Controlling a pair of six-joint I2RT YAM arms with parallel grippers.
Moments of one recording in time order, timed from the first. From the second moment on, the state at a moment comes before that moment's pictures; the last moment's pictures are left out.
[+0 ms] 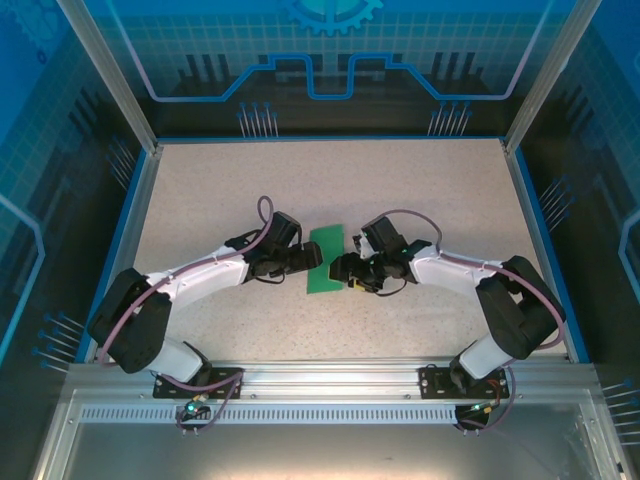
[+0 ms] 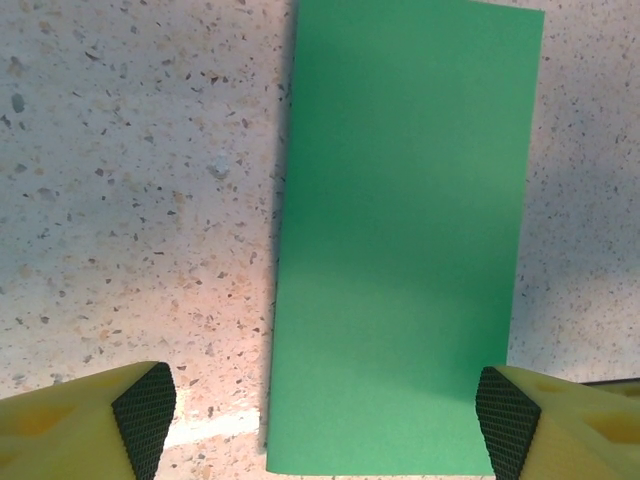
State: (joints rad) left arm -0.59 1.48 0.87 -0.35 0.06 -0.83; right arm 0.61 1.56 0.81 -0.27 -0.49 0.84
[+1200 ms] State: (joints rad) left arm -0.55 1.62 0.85 -0.09 0.35 -0.88; right arm 0.55 1.66 0.97 -0.43 -0.59 0.60
